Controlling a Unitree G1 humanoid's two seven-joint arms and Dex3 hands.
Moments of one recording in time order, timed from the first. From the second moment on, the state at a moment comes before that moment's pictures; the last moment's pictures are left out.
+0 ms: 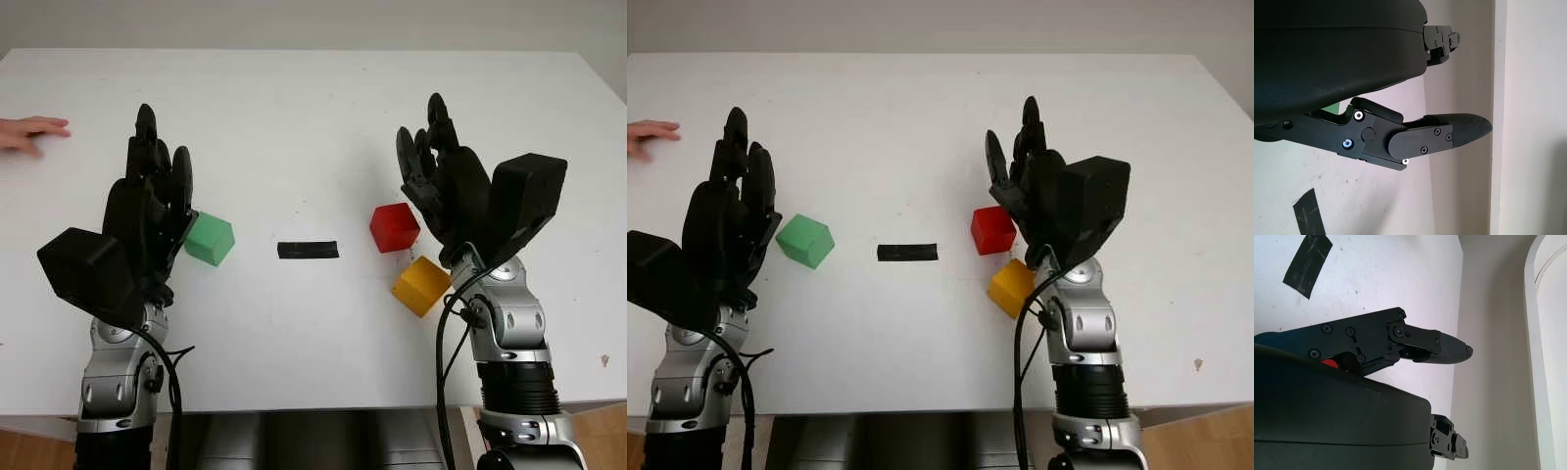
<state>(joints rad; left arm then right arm) -0.22 0.15 0.19 -0.18 -0.12 0.12 0.00 -0.47 -0.12 -0.10 0.03 0.12 0.32 0.07</state>
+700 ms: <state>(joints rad) -0.23 0.15 0.19 -0.16 -0.11 0.11 0.00 -0.55 -0.36 -0.04 0.09 -0.12 0.20 0.16</state>
